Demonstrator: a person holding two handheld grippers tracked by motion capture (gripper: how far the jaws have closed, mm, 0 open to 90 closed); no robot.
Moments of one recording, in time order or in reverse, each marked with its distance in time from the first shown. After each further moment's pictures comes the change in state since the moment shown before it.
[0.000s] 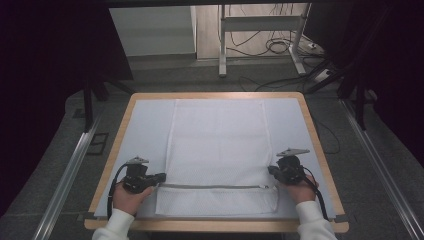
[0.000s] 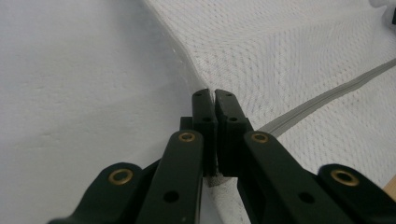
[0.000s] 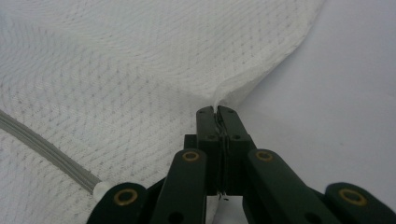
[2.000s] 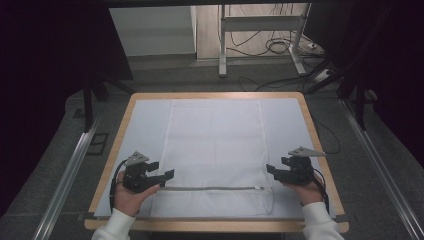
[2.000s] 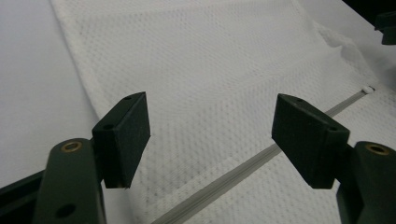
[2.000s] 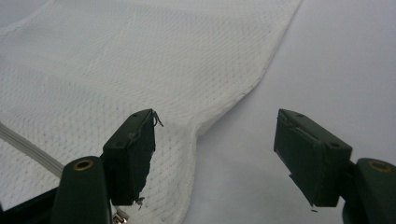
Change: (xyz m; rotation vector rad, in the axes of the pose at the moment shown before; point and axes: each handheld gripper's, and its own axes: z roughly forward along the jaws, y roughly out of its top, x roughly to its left) left arm -0.035 0.015 -0.021 -0.164 0.021 0.119; right arm -0.012 -0.004 -0.025 -0.189 0.041 0.048
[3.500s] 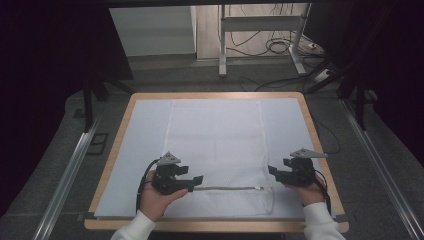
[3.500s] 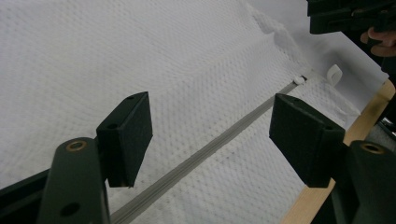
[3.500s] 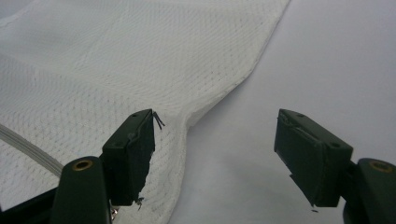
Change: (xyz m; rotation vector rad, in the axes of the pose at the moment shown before) left arm -0.064 0.016 0.037 0.086 -0.141 0.053; right arm -0.004 -0.005 -0.001 0.009 -0.009 0.004
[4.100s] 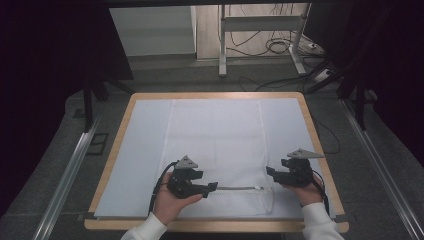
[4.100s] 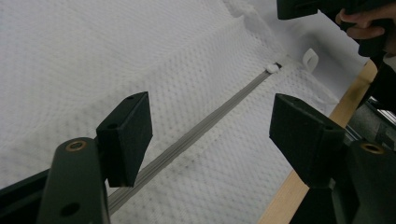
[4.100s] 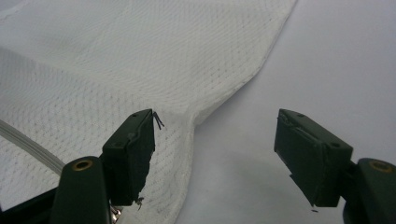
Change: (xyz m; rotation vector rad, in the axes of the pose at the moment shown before) left arm -0.029 0.005 0.026 0.053 -0.058 0.050; right arm 0.004 -0.001 0.004 0.008 0.001 -0.016
